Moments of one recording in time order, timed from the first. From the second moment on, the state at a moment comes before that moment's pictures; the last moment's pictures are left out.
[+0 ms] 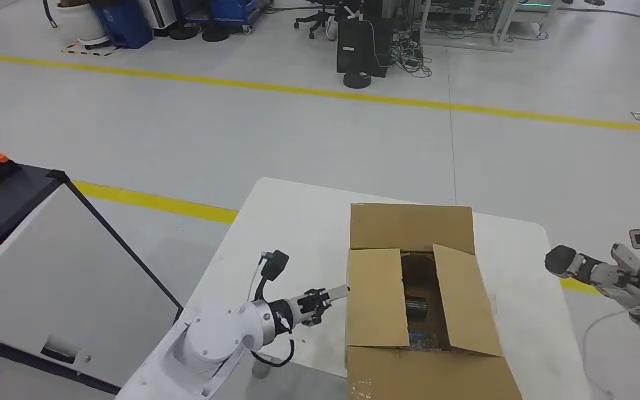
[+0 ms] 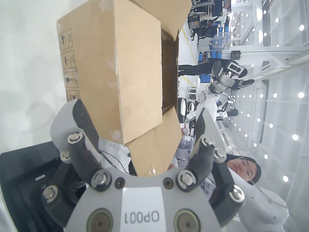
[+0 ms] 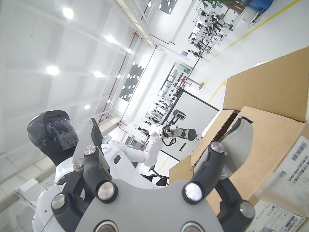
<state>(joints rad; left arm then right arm) 1.46 -1.09 -1.11 -2.04 -0.04 0.47 -0.64 -1.46 -0.76 1.84 -1.26 1.05 -0.42 1.41</state>
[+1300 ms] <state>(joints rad) 1.66 -1.06 -1.07 -2.20 -0.21 0.39 -0.77 -1.44 -0.78 1.89 -1.15 0.99 -0.36 1.41</state>
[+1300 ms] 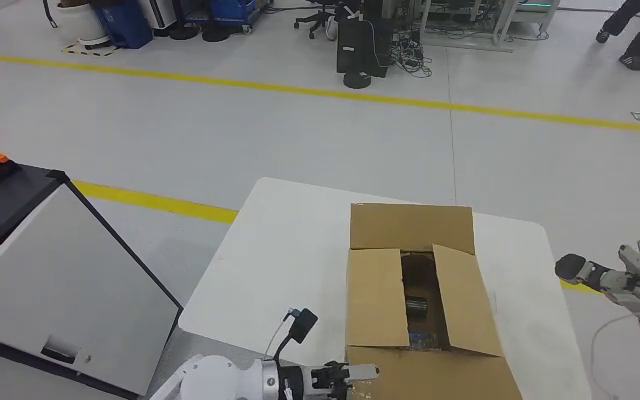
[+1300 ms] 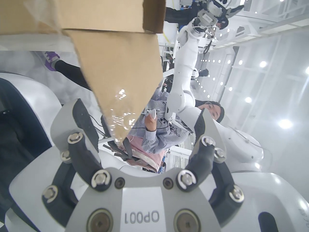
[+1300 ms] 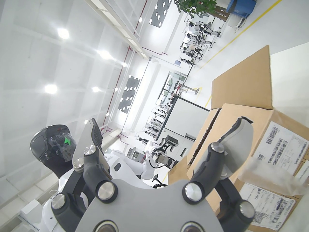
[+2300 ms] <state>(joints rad) 1.30 -1.17 -0.86 -1.93 -0.45 0.19 -0.42 -1.43 -0.79 1.92 -1.08 0.96 -0.34 1.42</state>
